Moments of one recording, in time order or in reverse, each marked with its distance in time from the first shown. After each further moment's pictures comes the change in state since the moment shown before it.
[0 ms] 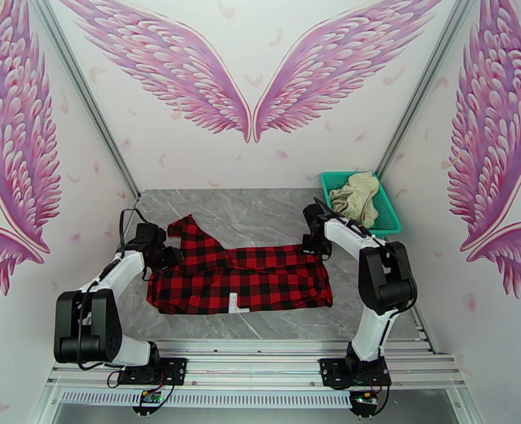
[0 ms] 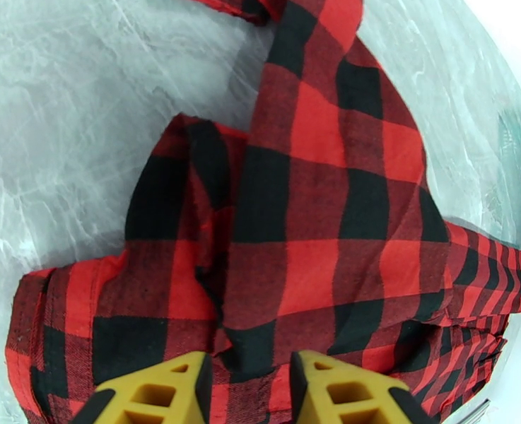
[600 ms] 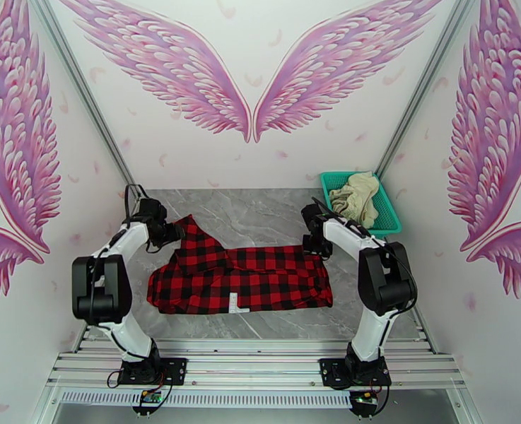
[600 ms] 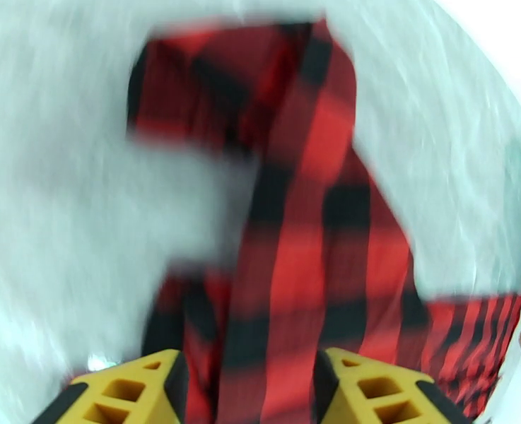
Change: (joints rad) left arm 0.009 0.378 0.489 -0.050 -0.052 0.042; right arm 0.037 -0.013 0.026 -0.023 0.061 -0.007
